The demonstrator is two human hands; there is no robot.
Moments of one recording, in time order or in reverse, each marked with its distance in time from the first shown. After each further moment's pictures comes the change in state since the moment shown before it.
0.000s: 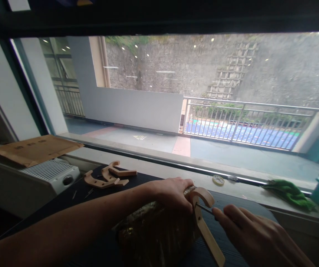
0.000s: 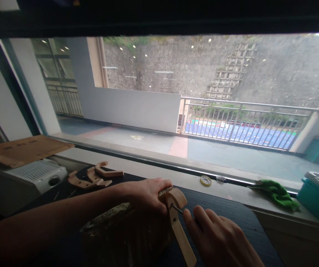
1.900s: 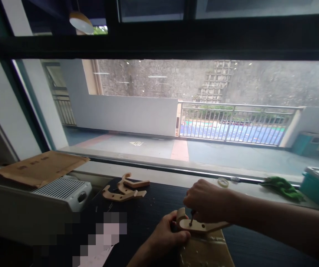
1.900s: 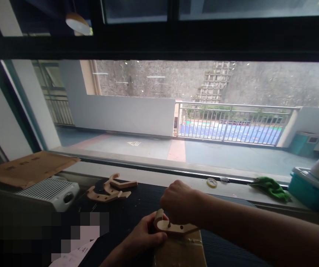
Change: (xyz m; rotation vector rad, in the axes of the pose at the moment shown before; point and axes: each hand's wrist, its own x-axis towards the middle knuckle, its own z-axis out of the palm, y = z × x) left_hand -0.068 -0.079 0.103 -1.111 0.321 0.119; right_hand 0.163 -0.053 -0.018 0.029 -0.739 -0.150
